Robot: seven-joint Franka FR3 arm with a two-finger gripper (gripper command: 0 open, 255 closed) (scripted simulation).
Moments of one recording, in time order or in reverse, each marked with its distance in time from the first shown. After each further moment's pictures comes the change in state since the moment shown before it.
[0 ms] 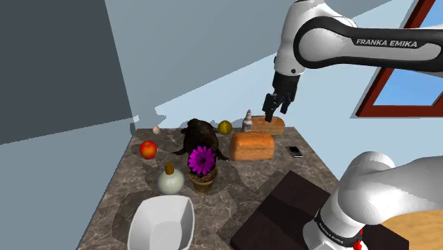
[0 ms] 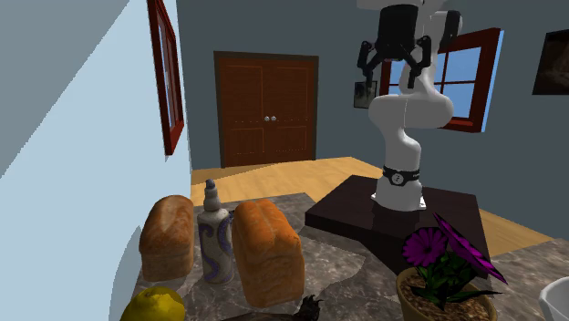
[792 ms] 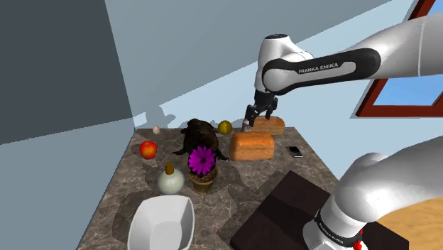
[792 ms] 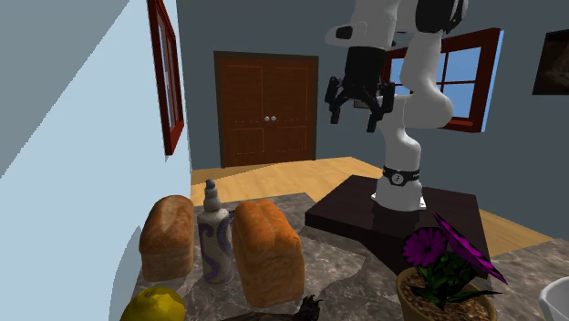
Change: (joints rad) arm -0.092 0.277 0.008 -0.048 -0.100 0.365 0.110
